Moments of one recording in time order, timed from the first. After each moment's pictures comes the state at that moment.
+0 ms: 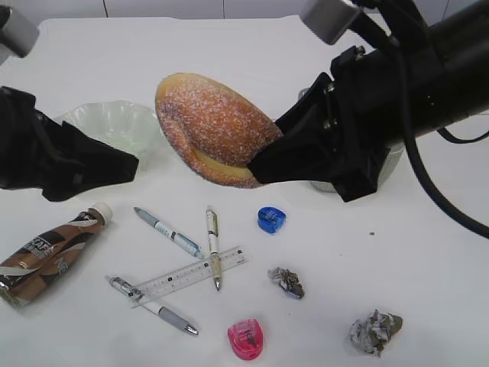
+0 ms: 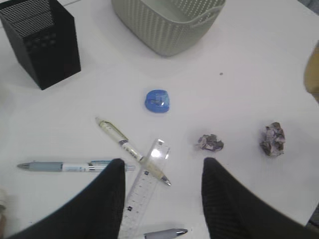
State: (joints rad) left arm -0.39 1.22 -0.78 -0.85 0.45 0.81; right arm 0.42 1.38 -1.07 0.91 0.85 -1.32
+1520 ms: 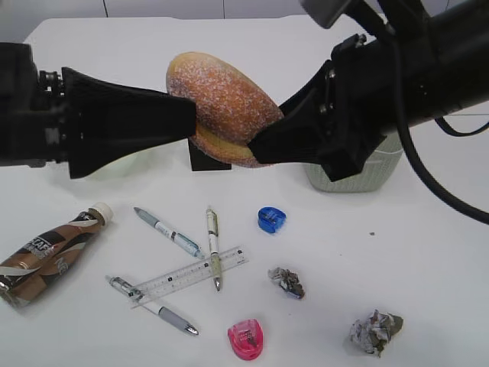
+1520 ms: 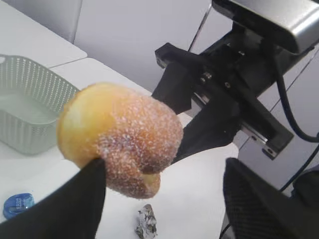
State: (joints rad) left arm -0.39 1.20 -0.72 -1.71 0.74 1.54; right arm 0.42 1.38 -1.07 0.91 0.77 -1.27
